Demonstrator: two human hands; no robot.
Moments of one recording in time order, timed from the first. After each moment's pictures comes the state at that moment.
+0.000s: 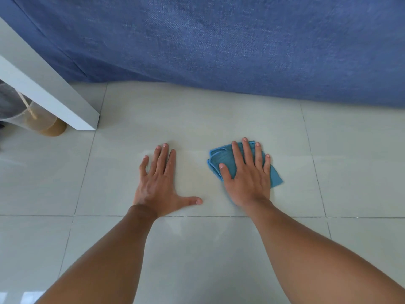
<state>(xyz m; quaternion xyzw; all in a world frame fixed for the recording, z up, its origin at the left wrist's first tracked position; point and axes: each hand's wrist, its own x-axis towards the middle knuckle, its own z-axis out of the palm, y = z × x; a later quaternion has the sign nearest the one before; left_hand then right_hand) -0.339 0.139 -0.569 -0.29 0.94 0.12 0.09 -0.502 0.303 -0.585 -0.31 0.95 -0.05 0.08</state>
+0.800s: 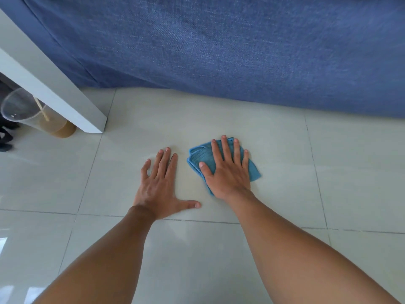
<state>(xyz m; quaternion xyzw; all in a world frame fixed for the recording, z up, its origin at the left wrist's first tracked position) -0.340 0.137 -0.574 -0.29 0.94 0.12 0.08 -0.500 0.252 -0.578 -0.38 0.91 -0.06 0.15</state>
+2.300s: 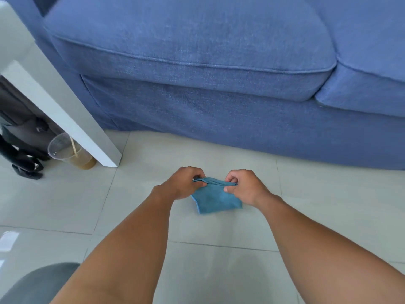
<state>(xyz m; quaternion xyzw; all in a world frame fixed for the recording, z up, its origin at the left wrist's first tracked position) -0.432 0.117 -0.446 -0.25 0.86 0.43 0.09 -0.572 0.285 -0.427 -0.33 0.86 -0.22 0.32</state>
